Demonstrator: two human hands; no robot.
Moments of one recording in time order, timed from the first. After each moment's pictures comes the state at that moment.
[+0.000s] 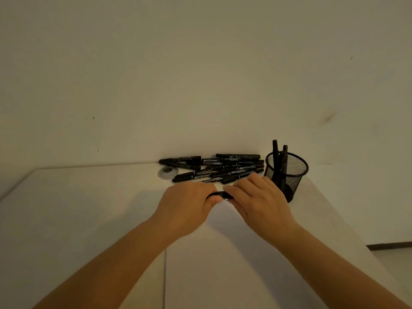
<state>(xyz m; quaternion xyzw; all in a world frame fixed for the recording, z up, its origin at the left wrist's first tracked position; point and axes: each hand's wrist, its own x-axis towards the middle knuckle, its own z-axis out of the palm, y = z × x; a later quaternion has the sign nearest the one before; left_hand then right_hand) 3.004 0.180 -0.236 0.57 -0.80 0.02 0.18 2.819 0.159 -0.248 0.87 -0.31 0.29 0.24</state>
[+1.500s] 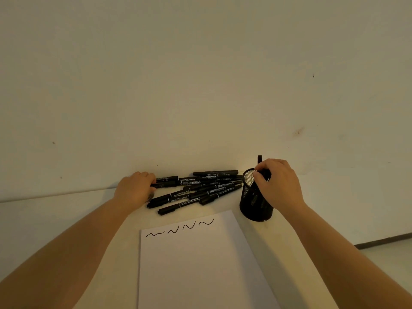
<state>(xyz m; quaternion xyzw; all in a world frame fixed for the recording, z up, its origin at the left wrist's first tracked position) 3.100 0.034 -0.282 0.66 -0.74 0.08 0.07 2.755 0.078 -0.227 0.68 -0.62 0.38 -0.02</state>
